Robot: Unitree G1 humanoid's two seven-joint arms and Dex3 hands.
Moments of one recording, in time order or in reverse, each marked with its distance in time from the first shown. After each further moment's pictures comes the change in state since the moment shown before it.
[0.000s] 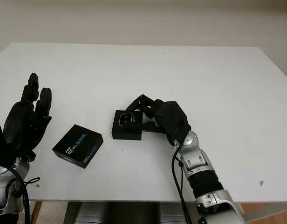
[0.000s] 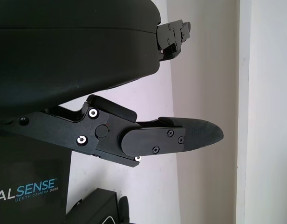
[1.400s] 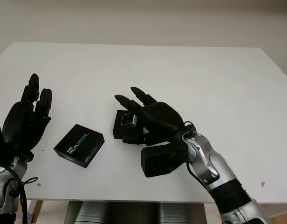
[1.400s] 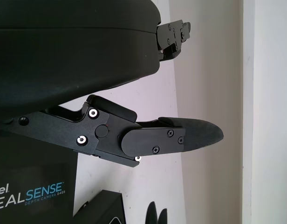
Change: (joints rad) left arm 0.000 0.018 0.004 0.000 0.000 0.021 -0.015; right arm 0.112 -0.241 0.178 -0.353 -0.535 -0.224 -0.118
